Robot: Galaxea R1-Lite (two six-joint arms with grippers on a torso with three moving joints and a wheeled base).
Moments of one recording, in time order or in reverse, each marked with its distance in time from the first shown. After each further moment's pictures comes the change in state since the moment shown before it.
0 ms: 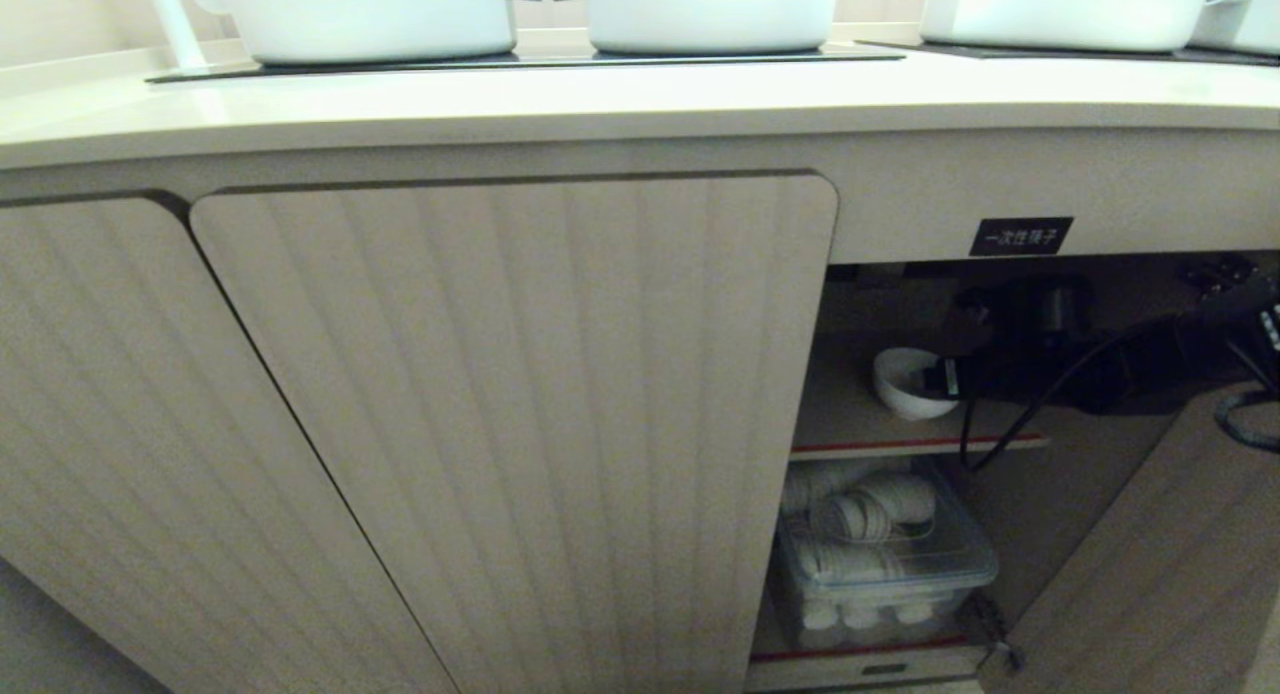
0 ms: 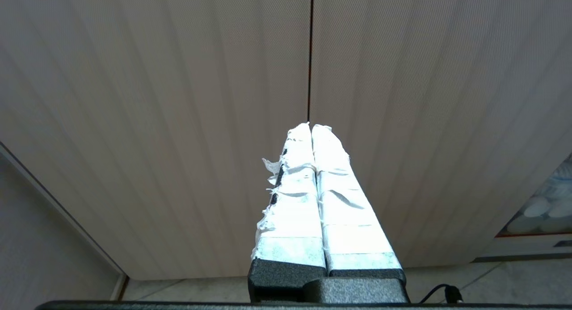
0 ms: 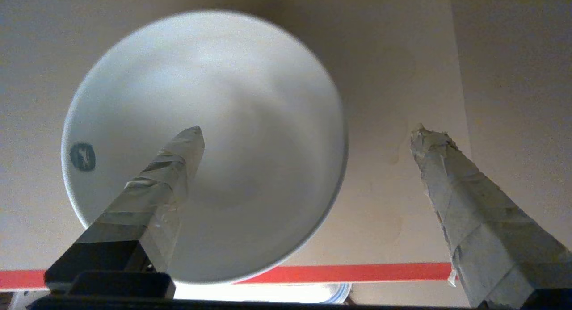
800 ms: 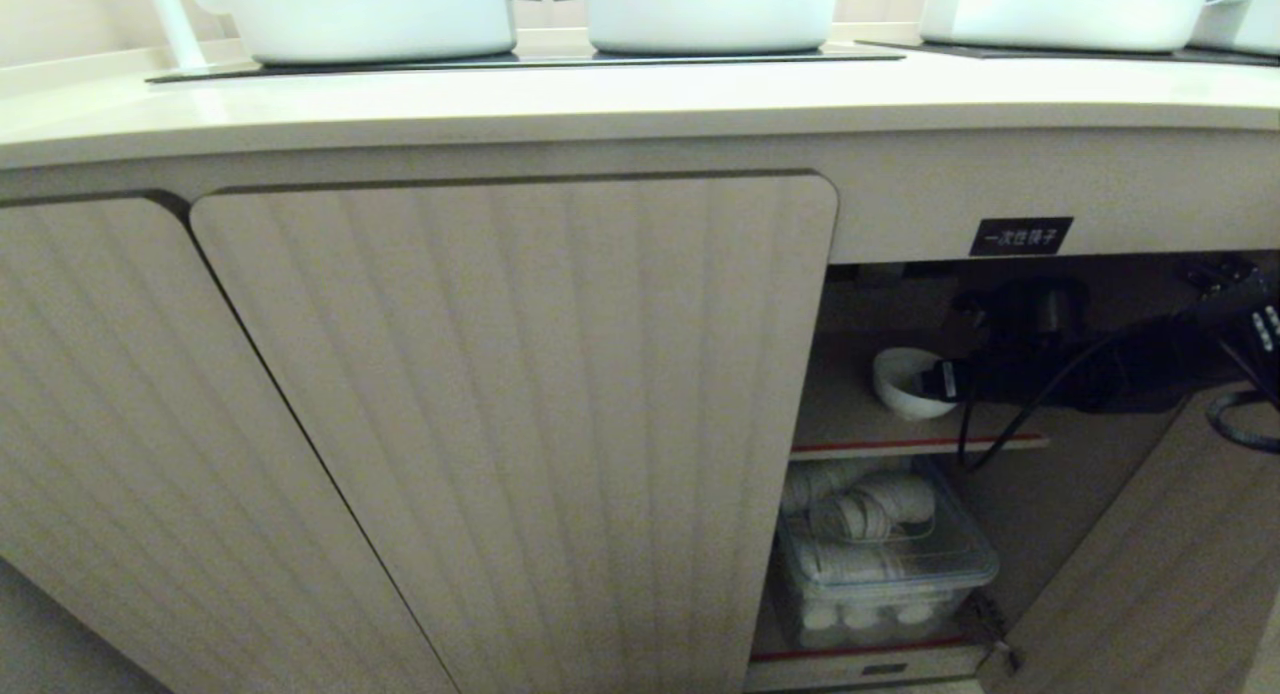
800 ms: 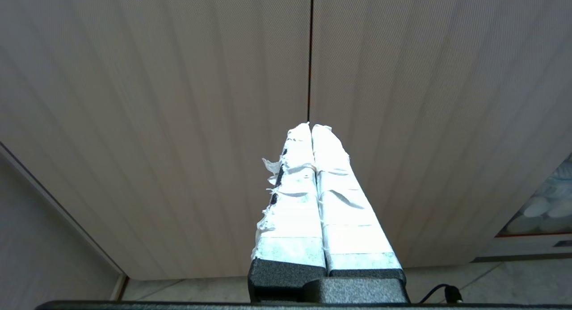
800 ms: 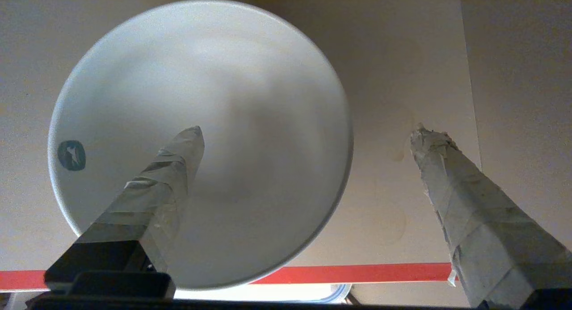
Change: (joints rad) left arm 0.000 0.000 0.000 0.000 -0.001 0.000; right arm 0.000 0.016 -0.019 0.026 0.000 0.000
